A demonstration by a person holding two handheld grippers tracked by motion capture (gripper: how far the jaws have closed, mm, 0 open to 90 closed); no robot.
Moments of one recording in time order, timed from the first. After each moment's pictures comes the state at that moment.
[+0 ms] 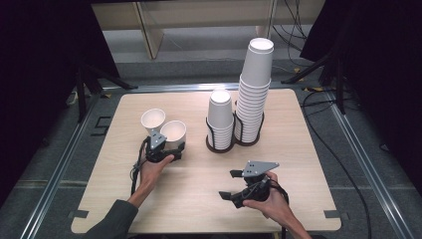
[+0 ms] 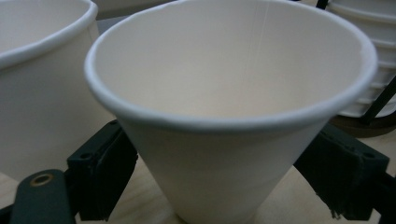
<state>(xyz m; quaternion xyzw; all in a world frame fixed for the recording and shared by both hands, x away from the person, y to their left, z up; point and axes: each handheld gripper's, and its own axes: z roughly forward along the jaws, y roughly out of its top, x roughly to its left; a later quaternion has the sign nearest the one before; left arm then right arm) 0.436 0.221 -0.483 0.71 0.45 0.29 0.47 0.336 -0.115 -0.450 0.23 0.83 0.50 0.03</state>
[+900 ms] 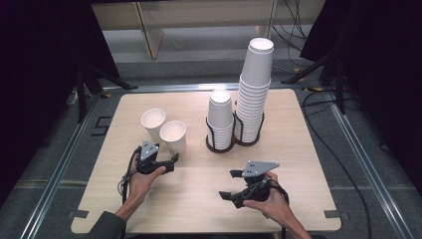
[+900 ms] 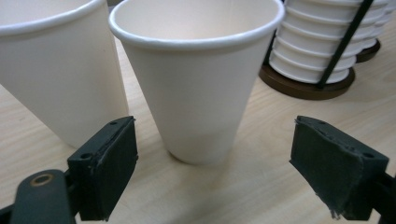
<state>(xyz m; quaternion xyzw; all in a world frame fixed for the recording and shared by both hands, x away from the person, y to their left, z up) 0.390 0.237 -0.472 0.72 0.44 0.27 0.46 0.336 -0.115 -0.449 0.23 0.83 0.50 0.04</state>
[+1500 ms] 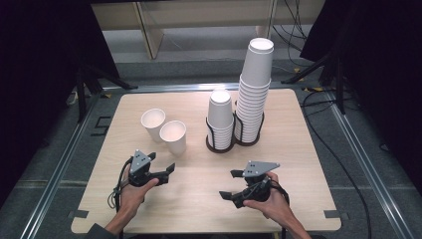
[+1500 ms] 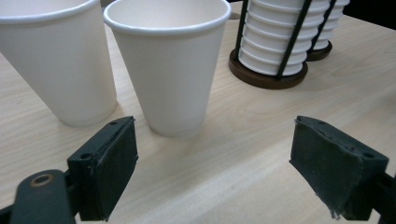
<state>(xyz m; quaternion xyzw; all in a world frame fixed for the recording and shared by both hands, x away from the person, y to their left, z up) 0.349 0.247 -0.465 0.72 0.43 0.25 0.48 0.335 -0.117 -0.450 0.24 0.83 0.50 0.04</state>
